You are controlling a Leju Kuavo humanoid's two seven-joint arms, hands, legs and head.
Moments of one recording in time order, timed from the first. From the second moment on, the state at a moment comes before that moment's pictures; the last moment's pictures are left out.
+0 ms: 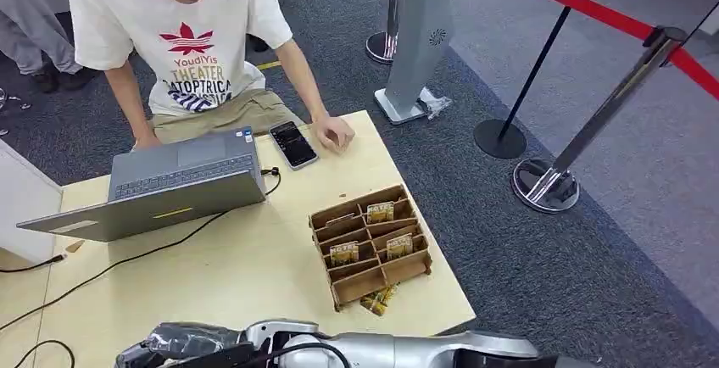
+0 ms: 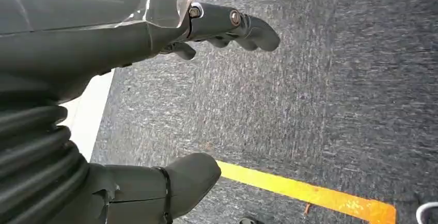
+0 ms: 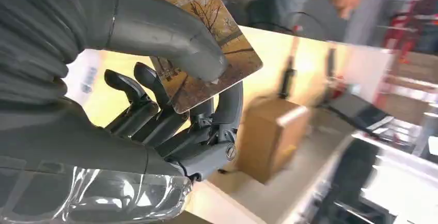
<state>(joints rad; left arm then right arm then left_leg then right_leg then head) -0.09 -0.09 1.22 -0.21 -1.17 0.34 0.04 -0.48 0.09 1.08 -1.32 -0.12 0.06 -0.29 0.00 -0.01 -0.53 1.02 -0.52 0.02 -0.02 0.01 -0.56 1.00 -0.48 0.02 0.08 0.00</state>
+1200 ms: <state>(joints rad) -0.16 -0.08 1.10 -0.21 -1.21 0.29 0.12 -0.48 0.18 1.05 -0.63 -0.05 -0.11 -0.35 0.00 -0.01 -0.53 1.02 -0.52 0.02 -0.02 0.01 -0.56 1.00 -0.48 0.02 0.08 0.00</state>
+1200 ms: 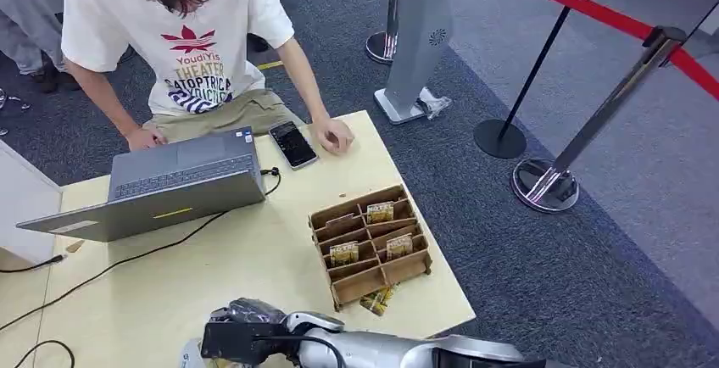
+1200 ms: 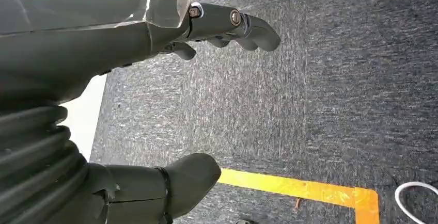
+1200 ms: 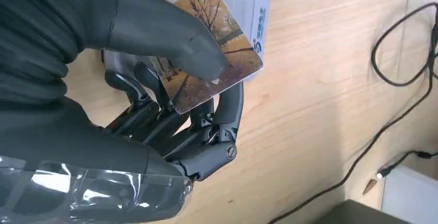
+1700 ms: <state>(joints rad) -0.16 -0.08 1.07 -0.21 -1.24 0.29 0.12 -0.51 0.19 0.98 -0.60 -0.08 -0.14 -0.36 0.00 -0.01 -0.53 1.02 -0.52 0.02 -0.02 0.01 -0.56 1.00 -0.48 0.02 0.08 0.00</state>
